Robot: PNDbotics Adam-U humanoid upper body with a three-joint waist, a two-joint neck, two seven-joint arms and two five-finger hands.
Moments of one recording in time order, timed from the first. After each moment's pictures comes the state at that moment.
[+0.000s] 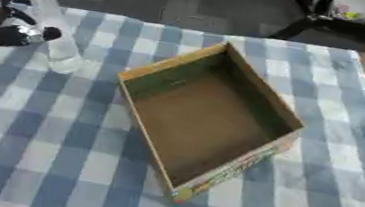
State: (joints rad) left arm -0.83 0.67 0.06 -1.08 -0.13 0.02 -0.02; right arm -0.13 -0.28 -0.15 -1.90 -0.21 0.08 -0.01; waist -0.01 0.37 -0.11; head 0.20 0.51
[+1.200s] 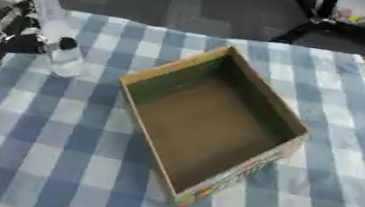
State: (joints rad) left arm -0.86 0.65 0.06 -1.04 -0.12 0.02 -0.09; right arm -0.14 -0.28 -0.14 -1.90 -0.21 0.08 -0.01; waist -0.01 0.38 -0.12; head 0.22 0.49
